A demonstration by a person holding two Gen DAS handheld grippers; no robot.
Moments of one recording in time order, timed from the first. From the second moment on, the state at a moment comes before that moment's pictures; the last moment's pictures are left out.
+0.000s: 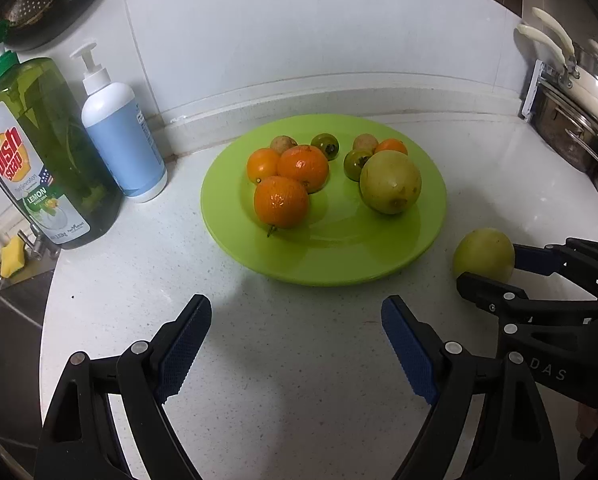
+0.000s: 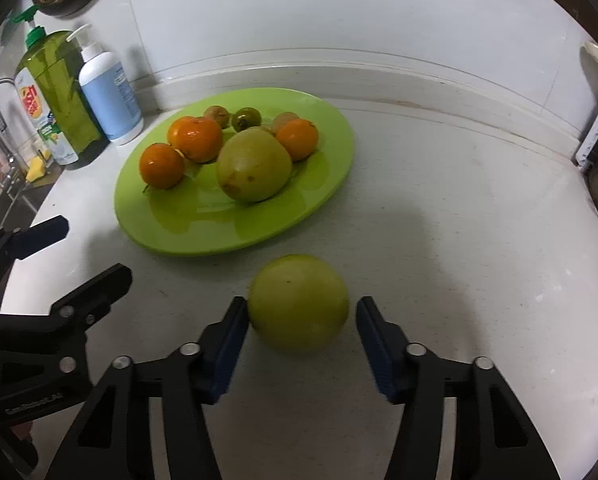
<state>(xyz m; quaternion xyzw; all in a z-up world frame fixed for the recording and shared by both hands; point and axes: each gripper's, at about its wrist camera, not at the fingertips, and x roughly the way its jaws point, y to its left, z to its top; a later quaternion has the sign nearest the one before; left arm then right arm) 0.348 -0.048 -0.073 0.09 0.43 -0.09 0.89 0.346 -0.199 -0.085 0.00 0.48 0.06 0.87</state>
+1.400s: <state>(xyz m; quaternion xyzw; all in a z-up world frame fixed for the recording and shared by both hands) 0.360 0.035 -0.050 0.02 0.42 0.00 0.91 0.392 -0.117 -0.067 -0.01 0.45 0.14 0.88</state>
